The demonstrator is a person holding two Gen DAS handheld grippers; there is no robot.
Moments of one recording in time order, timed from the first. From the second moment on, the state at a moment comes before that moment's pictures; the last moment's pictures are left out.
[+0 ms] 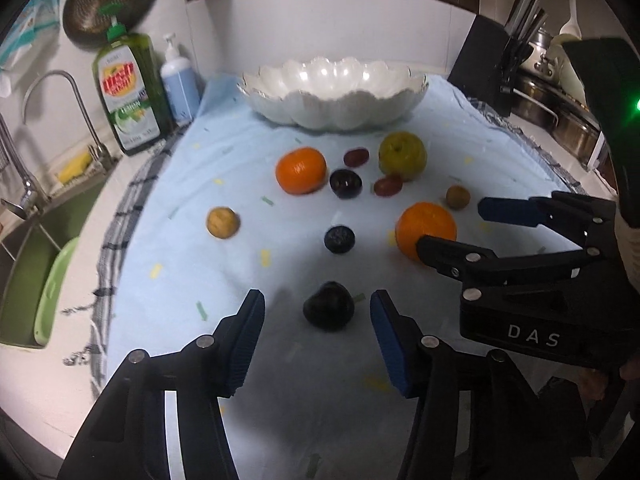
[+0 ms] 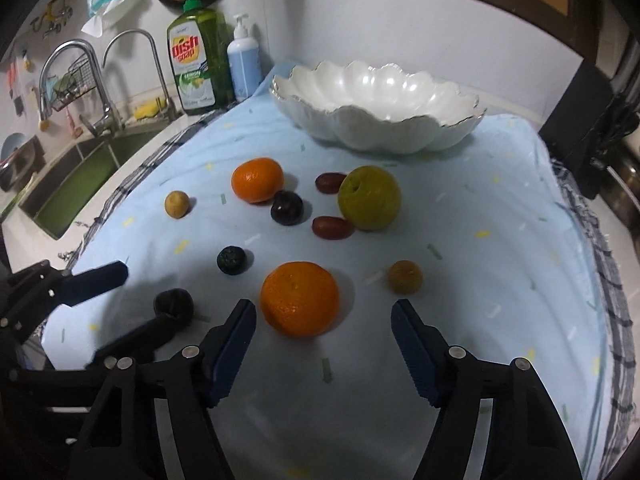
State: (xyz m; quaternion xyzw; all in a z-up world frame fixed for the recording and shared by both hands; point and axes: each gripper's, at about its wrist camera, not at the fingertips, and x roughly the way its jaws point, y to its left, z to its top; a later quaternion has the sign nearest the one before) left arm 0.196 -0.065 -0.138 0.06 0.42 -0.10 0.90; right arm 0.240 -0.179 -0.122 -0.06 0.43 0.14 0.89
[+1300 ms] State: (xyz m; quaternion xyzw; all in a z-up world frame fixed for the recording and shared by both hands) left arm 0.219 -0.066 -0.089 0.00 0.37 -0.08 0.93; right arm 0.255 -0.192 -0.084 -0.05 0.40 0.21 0.89
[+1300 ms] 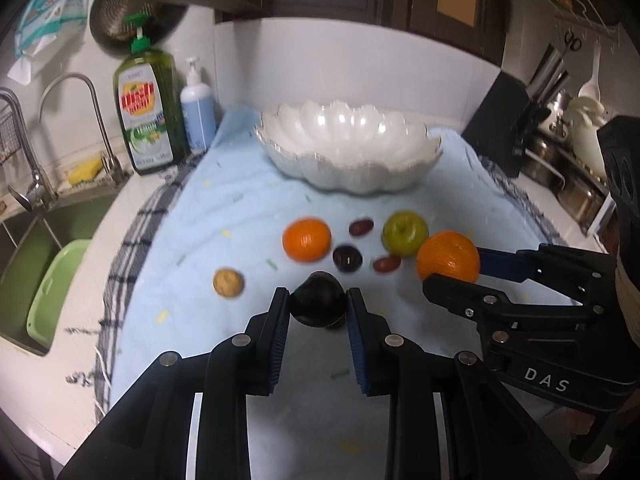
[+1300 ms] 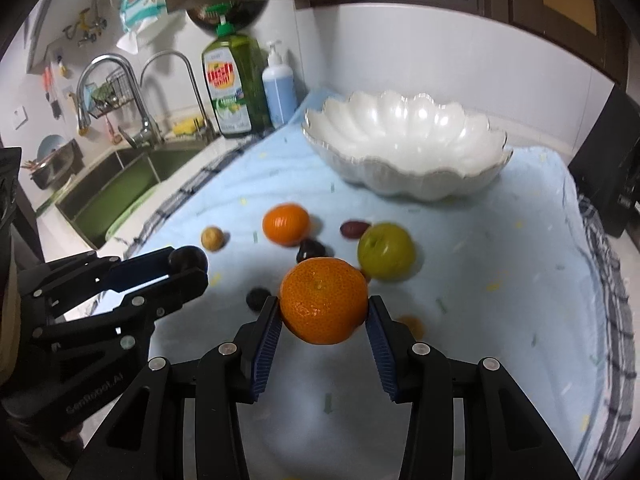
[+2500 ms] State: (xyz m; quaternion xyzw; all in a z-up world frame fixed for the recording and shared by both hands) left arm 0.375 -0.086 0.019 0.04 0.24 -0.13 0.96; right arm 0.392 -0.226 0.019 -0.03 0.29 0.13 0.95
